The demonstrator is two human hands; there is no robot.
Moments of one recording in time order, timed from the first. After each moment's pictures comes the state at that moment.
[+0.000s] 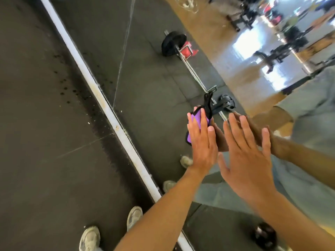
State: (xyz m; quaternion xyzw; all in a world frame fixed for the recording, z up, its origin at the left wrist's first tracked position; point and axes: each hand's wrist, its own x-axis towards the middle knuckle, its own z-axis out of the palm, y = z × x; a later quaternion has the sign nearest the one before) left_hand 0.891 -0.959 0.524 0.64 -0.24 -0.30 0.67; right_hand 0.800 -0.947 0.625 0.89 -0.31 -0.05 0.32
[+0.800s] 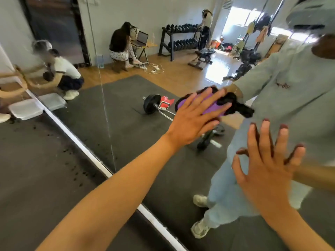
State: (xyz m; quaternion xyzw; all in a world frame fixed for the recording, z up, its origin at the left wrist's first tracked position) left_hand 0.972 -1.000 0.810 0.42 -0.72 0.30 0.46; right_hand 0.727 -0.938 0.817 0.77 -0.50 0.22 0.34
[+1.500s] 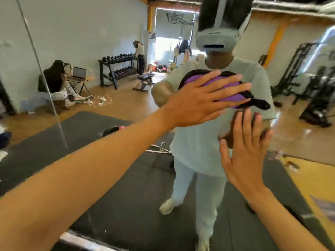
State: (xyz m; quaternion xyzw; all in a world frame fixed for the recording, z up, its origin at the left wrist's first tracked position) left_hand 1.018 -1.037 0.985 0.13 -0.81 0.48 0.32; right_hand 0.823 -0.950 0.872 0.67 -0.56 0.38 0.31
